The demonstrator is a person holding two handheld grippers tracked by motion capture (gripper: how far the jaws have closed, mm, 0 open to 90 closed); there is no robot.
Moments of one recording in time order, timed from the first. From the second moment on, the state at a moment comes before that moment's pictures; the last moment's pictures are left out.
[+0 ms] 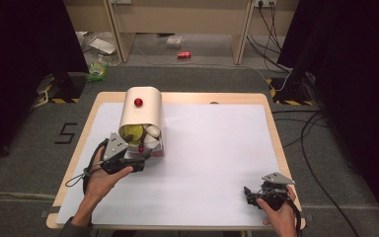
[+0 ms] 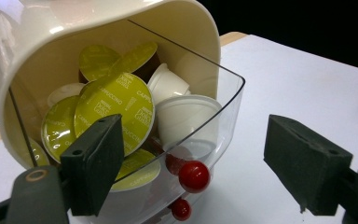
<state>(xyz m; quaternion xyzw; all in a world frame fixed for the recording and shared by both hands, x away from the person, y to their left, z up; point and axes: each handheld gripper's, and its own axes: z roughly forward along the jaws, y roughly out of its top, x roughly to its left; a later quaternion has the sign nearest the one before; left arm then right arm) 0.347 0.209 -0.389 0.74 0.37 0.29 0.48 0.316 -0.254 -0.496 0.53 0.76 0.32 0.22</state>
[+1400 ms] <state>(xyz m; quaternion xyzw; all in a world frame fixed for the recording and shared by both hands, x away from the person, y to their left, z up) 0.315 0.209 -0.395 0.75 0.36 0.27 0.49 0.316 -0.254 -0.496 0.53 0.76 0.32 0.22</state>
